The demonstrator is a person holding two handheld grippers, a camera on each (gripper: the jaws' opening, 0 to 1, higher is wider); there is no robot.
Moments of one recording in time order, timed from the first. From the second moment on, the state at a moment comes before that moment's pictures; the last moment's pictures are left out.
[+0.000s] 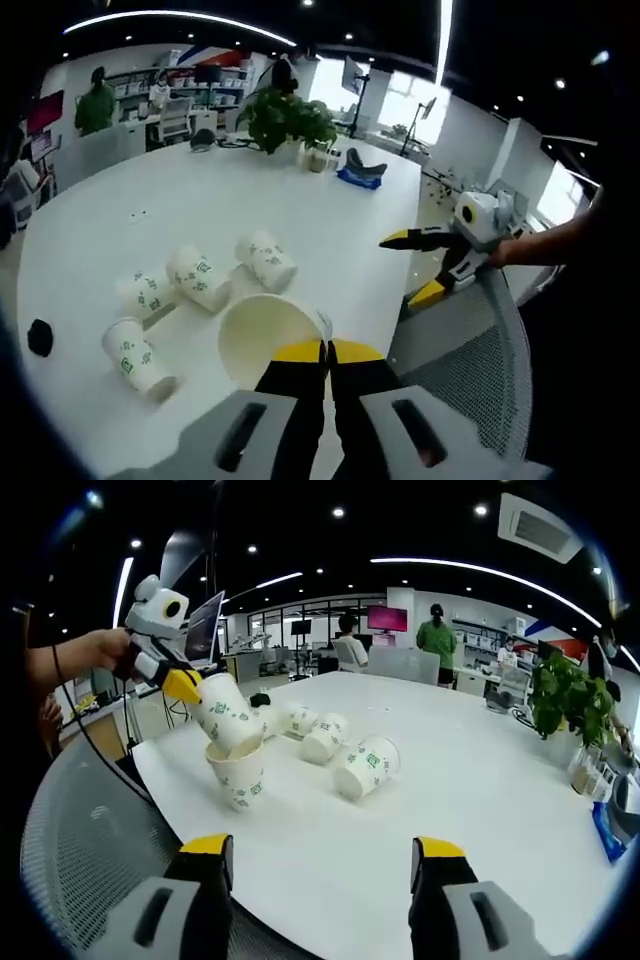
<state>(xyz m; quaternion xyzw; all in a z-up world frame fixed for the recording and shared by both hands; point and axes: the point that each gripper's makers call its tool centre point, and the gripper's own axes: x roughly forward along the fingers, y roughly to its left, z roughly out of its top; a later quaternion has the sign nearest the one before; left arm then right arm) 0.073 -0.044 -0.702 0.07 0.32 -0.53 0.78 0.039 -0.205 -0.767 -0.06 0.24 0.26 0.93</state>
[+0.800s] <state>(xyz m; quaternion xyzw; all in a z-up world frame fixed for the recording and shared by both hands) 0.073 -0.035 -0.708 0.20 0.34 -0.53 0.75 0.038 -0.203 -0.764 -0.06 0.23 0.26 0.94</state>
